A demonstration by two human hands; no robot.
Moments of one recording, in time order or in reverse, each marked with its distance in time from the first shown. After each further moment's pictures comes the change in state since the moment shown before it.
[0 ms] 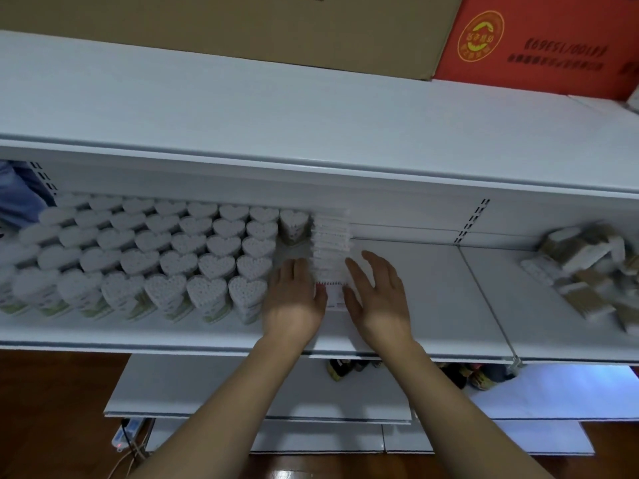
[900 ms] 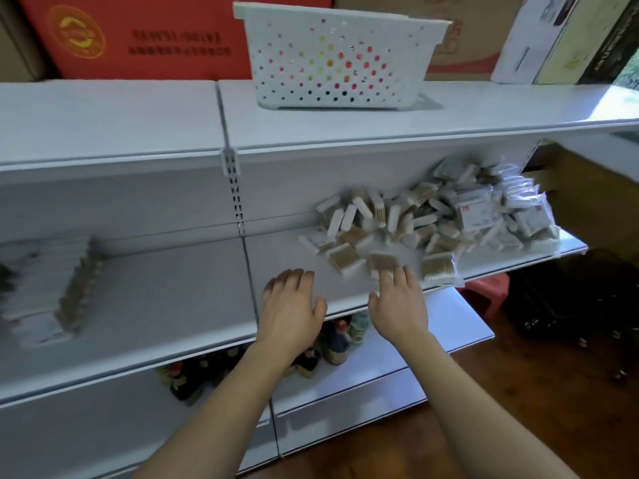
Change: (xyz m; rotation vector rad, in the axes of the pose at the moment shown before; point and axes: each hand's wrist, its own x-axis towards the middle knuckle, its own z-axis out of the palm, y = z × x) left_hand -0.060 0.391 0.170 0.107 -0.280 0.354; right_hand -0.156 0.372 -0.248 -0.418 -0.476 0.616
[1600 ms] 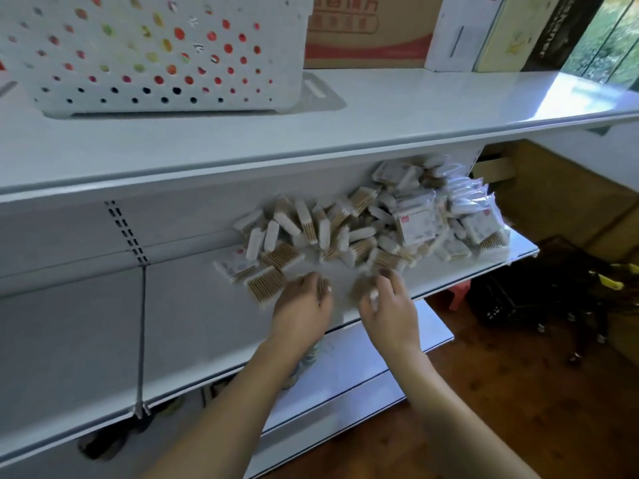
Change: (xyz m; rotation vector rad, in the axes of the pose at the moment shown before) left_hand 0.125 0.132 0.088 -0.341 -0.109 -0.076; right_hand 0.059 0.126 0.019 0.445 0.376 0.066
